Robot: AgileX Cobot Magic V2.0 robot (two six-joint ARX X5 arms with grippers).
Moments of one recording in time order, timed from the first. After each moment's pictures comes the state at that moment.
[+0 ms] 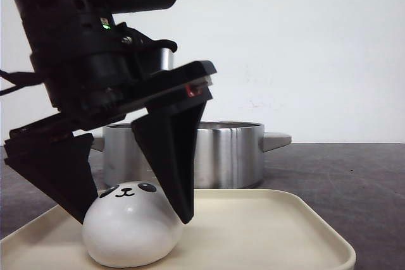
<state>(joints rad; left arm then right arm) -0.91 1.53 0.91 -0.60 0.11 -0.52 0.63 1.72 2.77 -1.21 -0.21 0.23</state>
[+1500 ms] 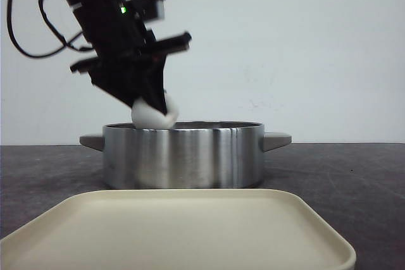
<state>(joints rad) -0.60 1.62 1.17 -0.42 -0.02 -0.12 0.64 1.72 2.77 -1.29 -0.21 0.21</state>
